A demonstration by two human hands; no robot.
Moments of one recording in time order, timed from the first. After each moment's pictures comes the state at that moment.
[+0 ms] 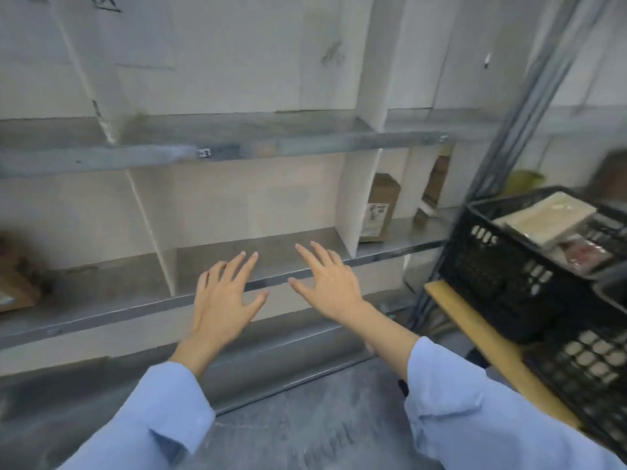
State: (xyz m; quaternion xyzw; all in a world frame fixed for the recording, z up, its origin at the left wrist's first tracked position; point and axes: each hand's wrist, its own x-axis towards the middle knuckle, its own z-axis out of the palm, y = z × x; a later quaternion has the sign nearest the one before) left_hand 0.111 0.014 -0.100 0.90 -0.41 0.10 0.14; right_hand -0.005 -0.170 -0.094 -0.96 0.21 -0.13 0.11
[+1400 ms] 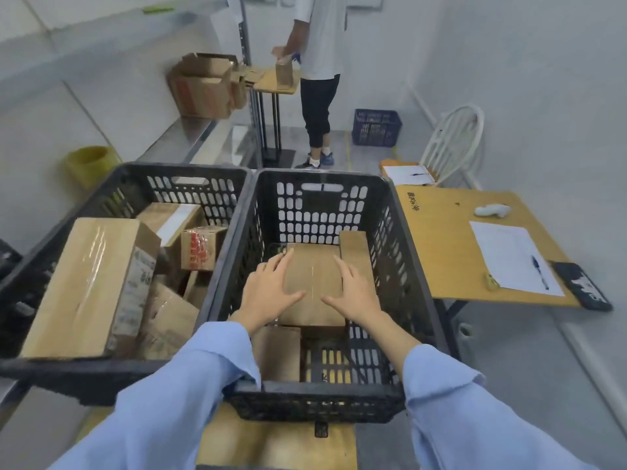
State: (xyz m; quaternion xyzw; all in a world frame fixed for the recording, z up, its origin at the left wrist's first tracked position) left_hand -0.387 -0.694 -0.174 0.49 -0.85 -0.16 0.11; right_hand -0.574 -0.622 -0.179 -0.55 0.78 -0.17 0.23
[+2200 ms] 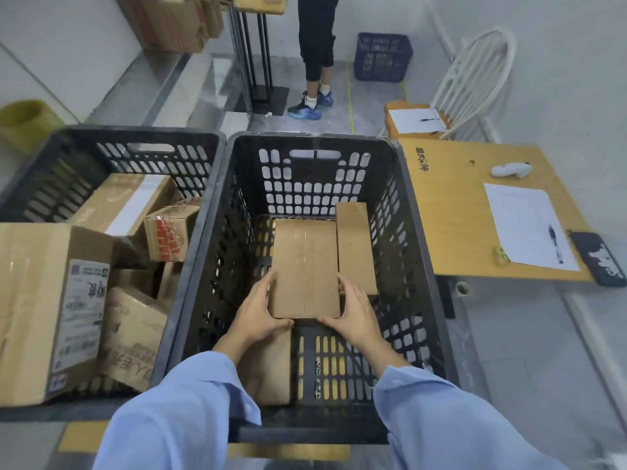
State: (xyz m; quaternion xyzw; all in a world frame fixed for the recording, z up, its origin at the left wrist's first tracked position) left_hand -0.381 -0.702 -0.271 0.52 -0.72 -0.44 0.09; right_hand -0.588 -0.607 -0.248 -0.48 0.80 -0.20 0.32
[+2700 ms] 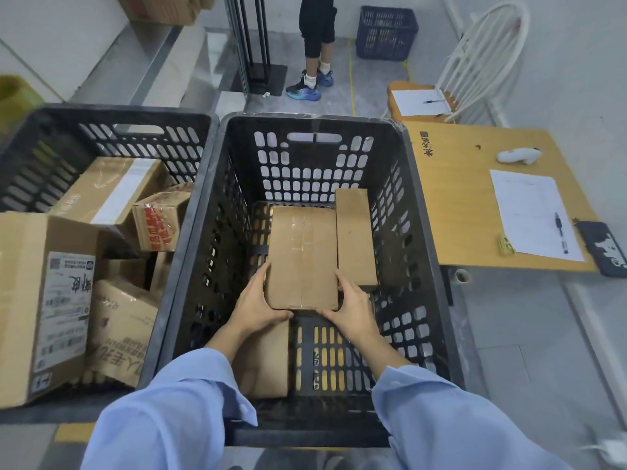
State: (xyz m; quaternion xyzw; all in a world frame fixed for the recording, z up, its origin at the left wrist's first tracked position) left_hand -0.384 -0.705 -0.283 0.53 -0.70 -0.47 0.09; right_hand -0.582 -0.610 -0.254 -0.44 0.80 -0.20 0.35
